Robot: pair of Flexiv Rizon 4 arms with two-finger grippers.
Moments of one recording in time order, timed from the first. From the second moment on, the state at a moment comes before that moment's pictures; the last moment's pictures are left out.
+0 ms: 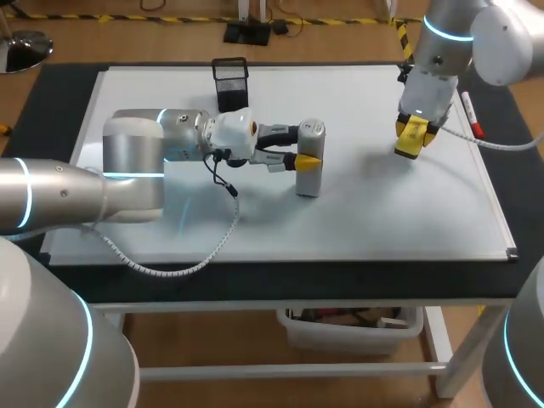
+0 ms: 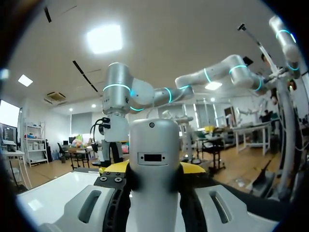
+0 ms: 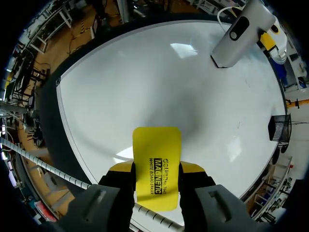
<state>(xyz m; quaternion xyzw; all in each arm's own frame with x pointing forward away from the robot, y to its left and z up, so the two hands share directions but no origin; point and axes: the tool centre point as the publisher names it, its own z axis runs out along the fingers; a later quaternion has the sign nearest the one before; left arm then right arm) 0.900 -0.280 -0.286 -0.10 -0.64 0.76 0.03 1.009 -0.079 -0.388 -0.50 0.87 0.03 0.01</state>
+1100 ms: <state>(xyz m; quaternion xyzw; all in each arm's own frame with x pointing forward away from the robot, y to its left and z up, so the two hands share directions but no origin) 0.935 -0.233 -0.255 -0.03 -0.62 0.78 0.00 1.009 -0.079 -0.388 -0.50 0.87 0.03 0.01</state>
